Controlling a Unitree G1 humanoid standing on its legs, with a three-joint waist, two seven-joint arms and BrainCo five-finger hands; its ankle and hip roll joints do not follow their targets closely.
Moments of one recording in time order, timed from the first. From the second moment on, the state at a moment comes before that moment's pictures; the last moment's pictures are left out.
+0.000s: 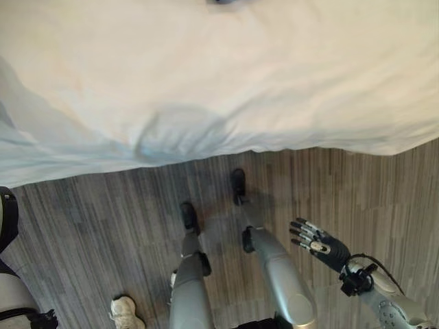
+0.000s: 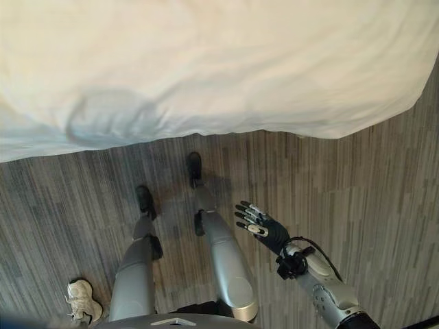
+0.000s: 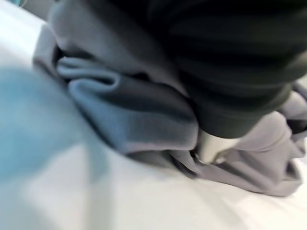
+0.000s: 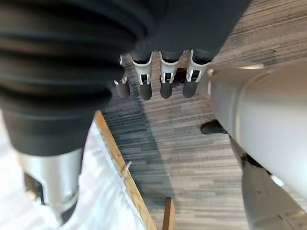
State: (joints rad) left arm -1.49 1.18 -0.63 1.25 -0.29 -0.12 0.27; right arm 0.15 -0.64 0.40 0.07 0.88 -0.03 0.38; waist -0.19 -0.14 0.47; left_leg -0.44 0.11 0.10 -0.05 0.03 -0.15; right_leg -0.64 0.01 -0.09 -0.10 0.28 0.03
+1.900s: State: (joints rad) left arm 0.47 0.48 0.32 0.14 -0.73 -0.17 0.04; right arm -1.32 -0.96 0.69 1.46 -0.16 0.04 -0.05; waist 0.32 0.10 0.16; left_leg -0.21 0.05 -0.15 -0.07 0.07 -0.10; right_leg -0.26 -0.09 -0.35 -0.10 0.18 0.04
